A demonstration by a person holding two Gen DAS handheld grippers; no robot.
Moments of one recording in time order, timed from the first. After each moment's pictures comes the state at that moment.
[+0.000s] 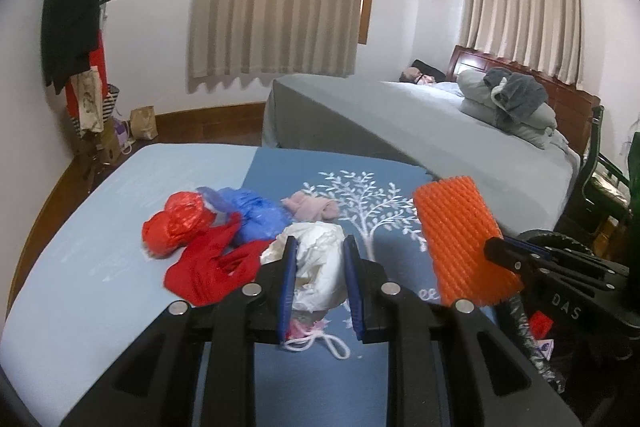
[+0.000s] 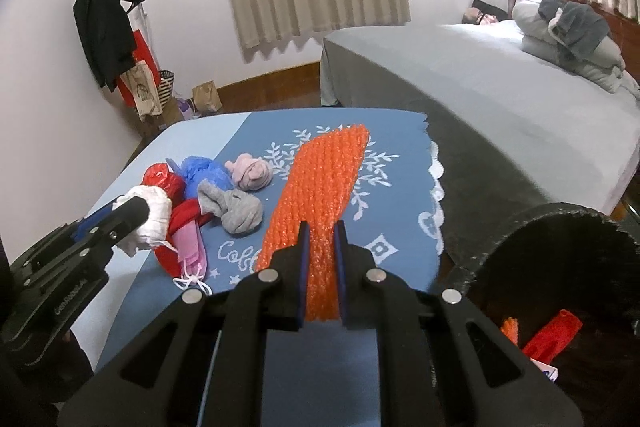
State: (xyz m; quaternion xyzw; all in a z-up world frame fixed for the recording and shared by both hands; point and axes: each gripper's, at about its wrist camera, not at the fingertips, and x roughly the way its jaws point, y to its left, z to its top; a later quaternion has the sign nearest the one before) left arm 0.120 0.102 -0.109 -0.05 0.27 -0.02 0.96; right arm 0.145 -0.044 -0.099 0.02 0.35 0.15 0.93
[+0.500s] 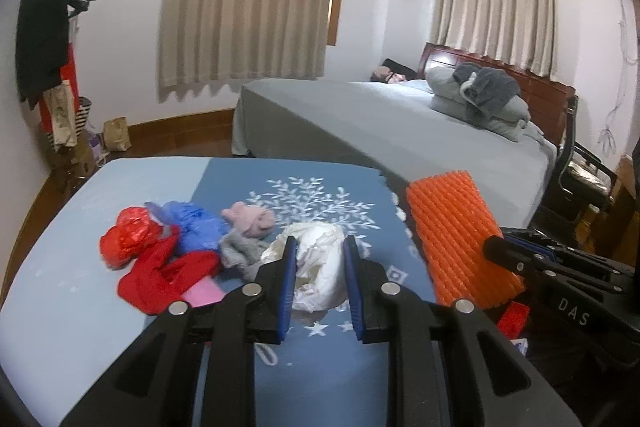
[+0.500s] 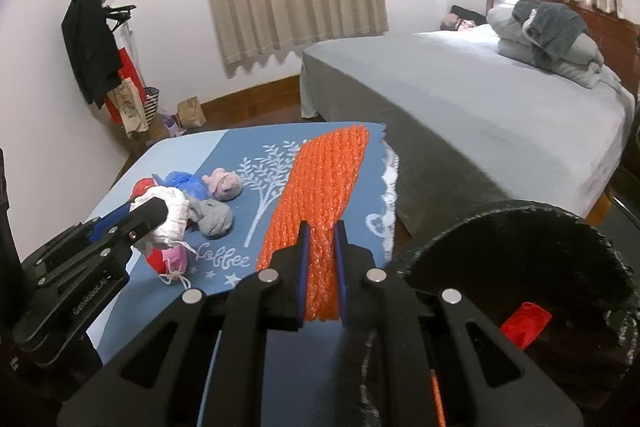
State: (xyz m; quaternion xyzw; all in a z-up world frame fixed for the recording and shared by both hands) left arm 0.120 0.053 -0.097 -0.04 0.26 -0.07 0.96; right arm 0.125 -0.089 -0.081 0.03 0.33 0.11 0.94
